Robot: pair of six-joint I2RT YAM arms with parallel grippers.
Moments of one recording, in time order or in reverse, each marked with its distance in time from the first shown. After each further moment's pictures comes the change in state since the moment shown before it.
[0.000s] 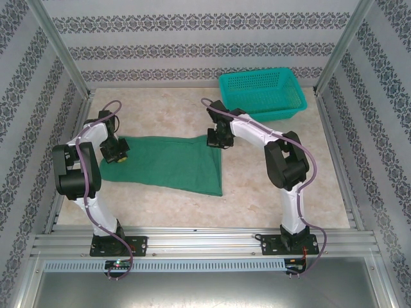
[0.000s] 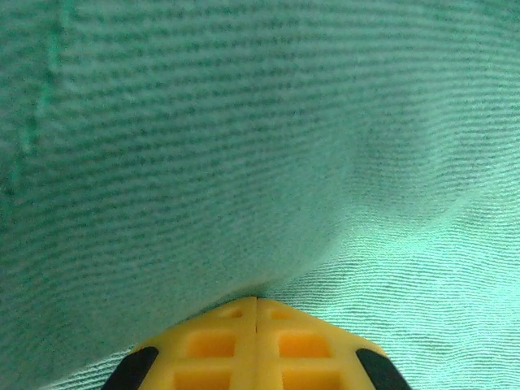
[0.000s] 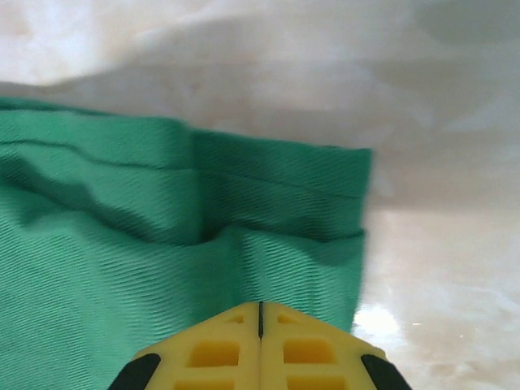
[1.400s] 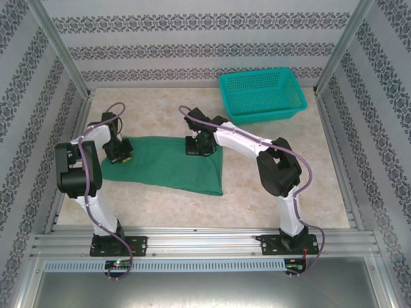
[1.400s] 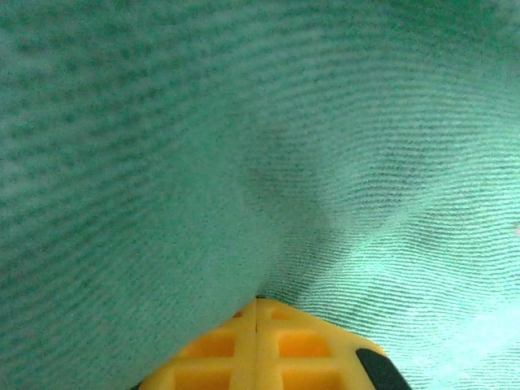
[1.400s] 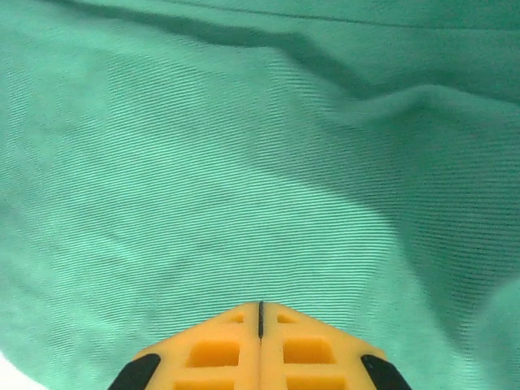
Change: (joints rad) left arm -0.021 0.022 -0.039 0.093 0.056 0.000; right arm 0.178 -0.010 0.040 0.046 -0.073 0.051
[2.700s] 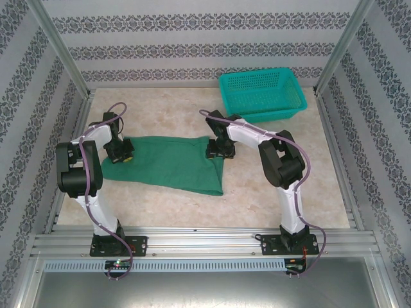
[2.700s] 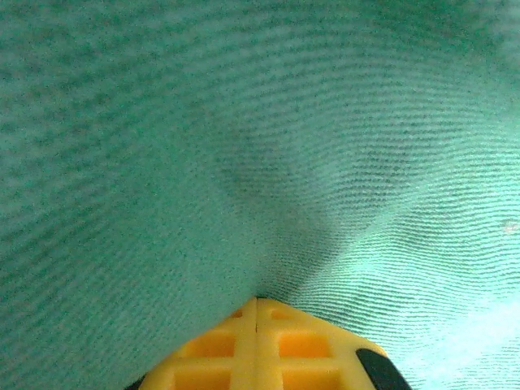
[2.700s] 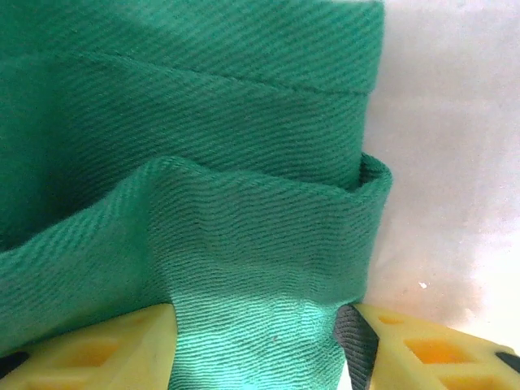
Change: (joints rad) left arm -0.008 0.004 0.000 0.007 0.007 0.000; right arm -0.174 0.050 -0.100 -0.111 0.101 -0.061
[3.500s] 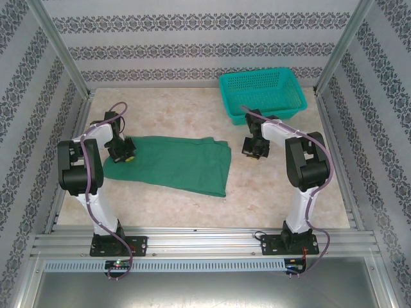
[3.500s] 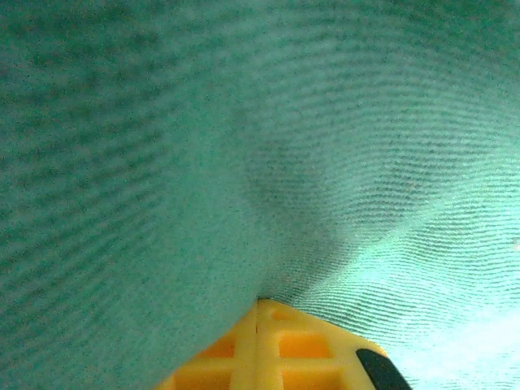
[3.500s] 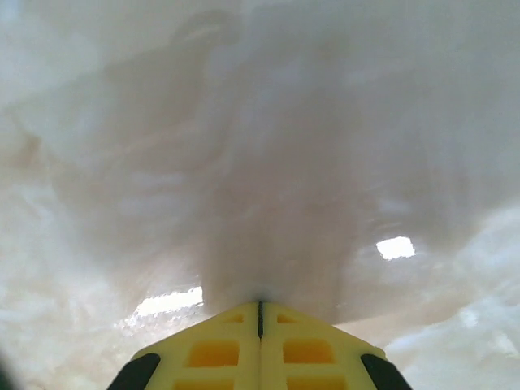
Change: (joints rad) left arm -0.006 0.035 0.033 -0.020 0.026 -0.030; right arm -0.306 -0.169 -0.277 0.061 0.079 -0.006
